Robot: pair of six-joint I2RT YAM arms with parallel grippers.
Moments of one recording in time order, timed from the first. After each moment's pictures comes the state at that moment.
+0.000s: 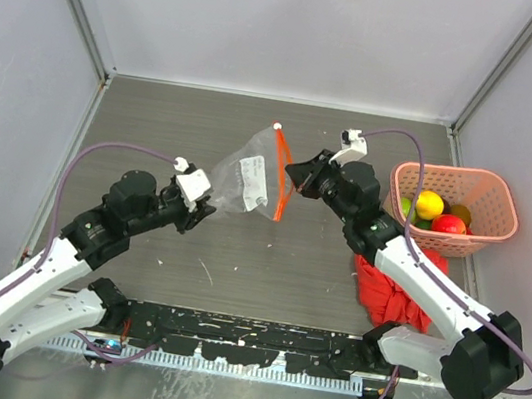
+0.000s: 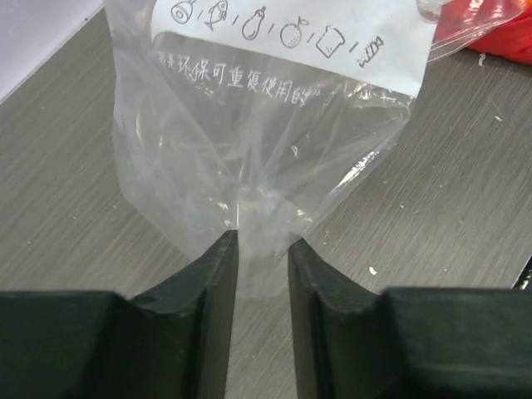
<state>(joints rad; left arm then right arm) -0.65 0.75 0.73 -0.29 0.19 0.23 0.60 1.17 0.88 0.10 0.00 0.69</state>
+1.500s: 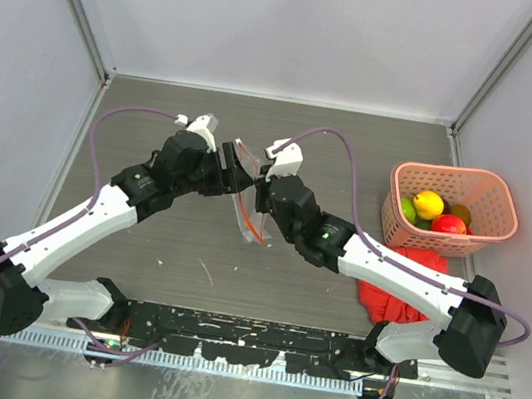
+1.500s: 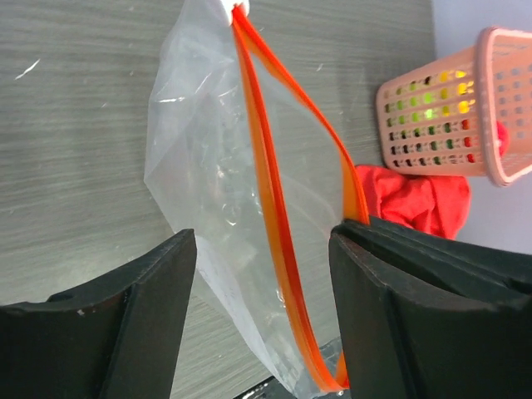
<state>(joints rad) -0.65 1.18 1.05 -0.35 -0.02 -0.76 1.01 1.33 1.04 -0.01 0.50 0.29</state>
